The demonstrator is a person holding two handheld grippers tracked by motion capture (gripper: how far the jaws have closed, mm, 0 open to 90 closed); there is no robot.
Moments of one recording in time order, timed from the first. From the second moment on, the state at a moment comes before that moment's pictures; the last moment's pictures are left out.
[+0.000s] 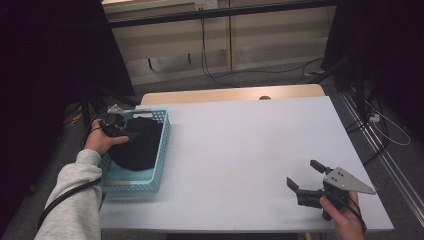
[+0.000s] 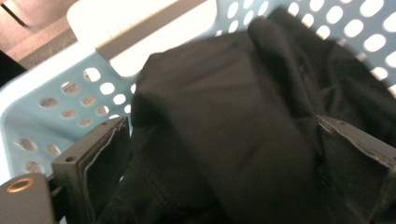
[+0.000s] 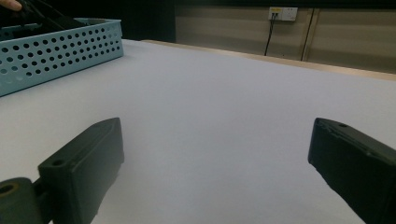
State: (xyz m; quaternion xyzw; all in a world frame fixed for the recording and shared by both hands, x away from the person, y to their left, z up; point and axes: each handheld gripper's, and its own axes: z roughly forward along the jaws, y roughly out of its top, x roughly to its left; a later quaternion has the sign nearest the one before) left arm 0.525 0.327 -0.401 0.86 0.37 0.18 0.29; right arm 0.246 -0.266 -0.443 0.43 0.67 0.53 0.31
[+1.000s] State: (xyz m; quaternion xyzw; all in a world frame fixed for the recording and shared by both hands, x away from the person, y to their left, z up) left arm 0.510 0.332 -0.437 0.89 0.36 0.07 0.28; right arm 0.246 -0.267 -0.444 0.43 0.66 0.53 0.30
